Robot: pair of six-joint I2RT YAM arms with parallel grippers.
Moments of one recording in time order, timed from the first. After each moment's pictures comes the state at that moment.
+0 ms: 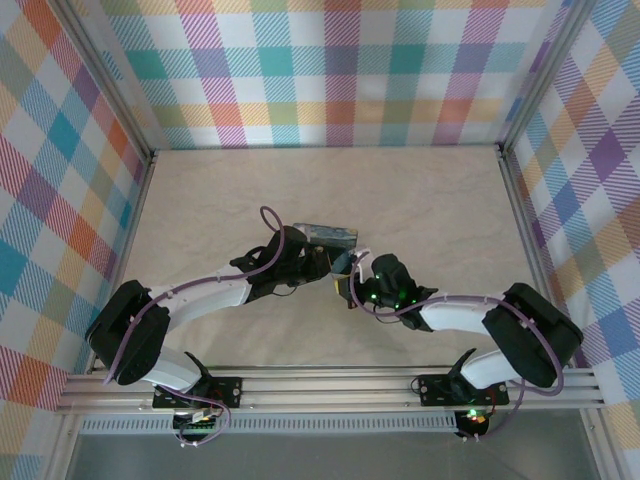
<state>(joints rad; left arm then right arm) -0.76 1.46 0.82 -0.09 0.11 -0.92 0.78 1.41 0.43 0.45 -0.21 0.44</state>
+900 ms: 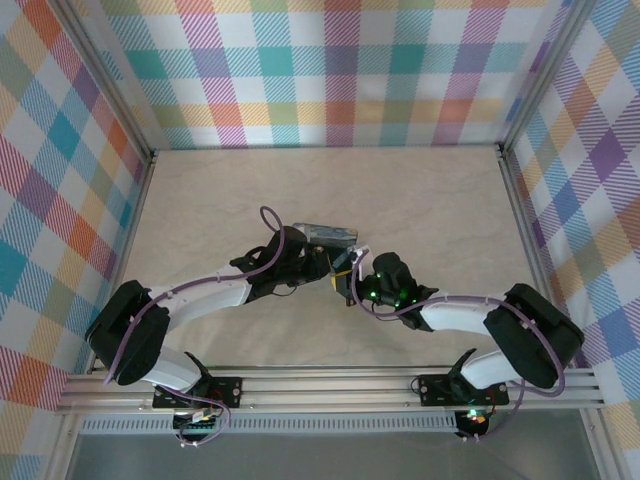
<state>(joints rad) -0.76 1.46 0.82 -0.09 0.11 -0.92 0.78 1.41 0.44 0.50 -0.24 0.44</state>
